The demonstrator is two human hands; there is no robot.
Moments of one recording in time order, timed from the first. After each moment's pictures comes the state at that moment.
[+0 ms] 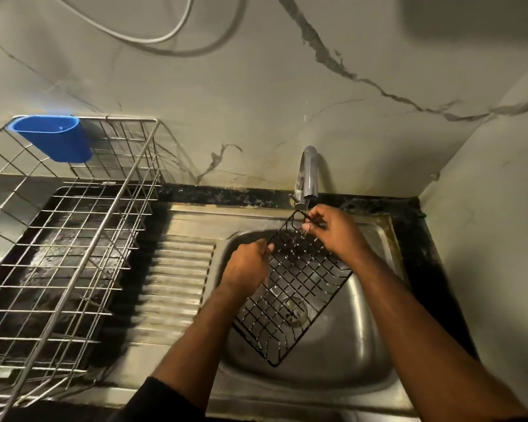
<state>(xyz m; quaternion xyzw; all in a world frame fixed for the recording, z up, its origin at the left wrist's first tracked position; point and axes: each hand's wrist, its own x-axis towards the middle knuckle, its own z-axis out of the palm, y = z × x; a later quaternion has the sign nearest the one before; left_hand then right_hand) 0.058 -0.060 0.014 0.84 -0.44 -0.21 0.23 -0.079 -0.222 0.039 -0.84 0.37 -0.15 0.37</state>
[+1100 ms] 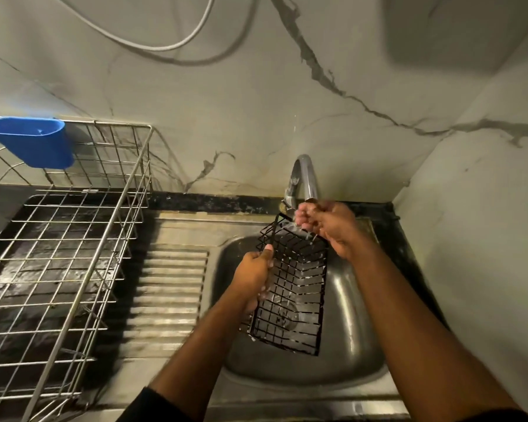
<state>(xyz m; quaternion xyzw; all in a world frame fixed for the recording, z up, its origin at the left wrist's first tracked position) 0.050 -0.046 0.015 0.65 -0.15 -0.54 0.52 -0.058 -0.198 0.082 -0.58 0.48 -0.23 0.61</state>
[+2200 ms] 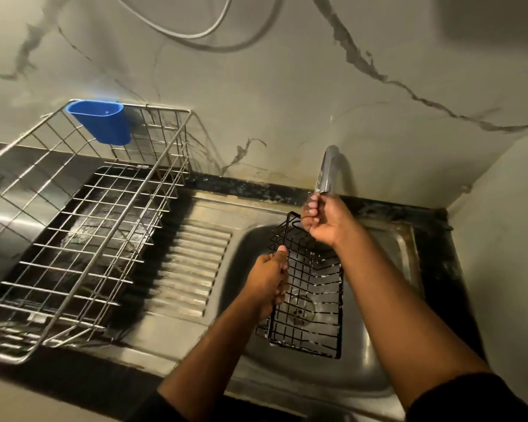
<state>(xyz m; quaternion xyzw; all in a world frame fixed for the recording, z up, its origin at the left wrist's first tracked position) -0.001 -0.033 0.031 0.66 -0.05 -0.50 0.56 -0.022 -0.221 0.054 -0.26 0.35 -0.14 0.89</state>
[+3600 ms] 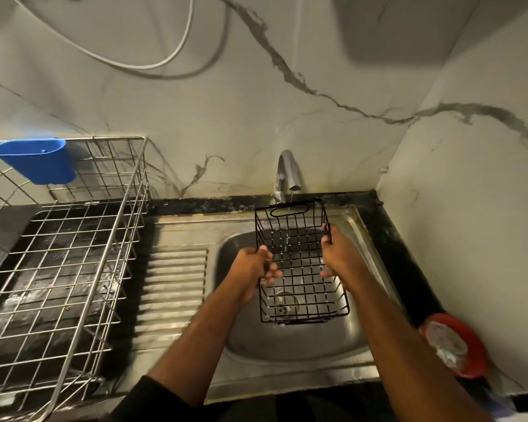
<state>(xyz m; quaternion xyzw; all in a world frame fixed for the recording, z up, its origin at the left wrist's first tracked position) 0.034 -0.020 0.043 0.65 -0.16 -0.54 0.51 -0.124 -0.123 0.057 -0.66 0.62 -0.17 0.40</state>
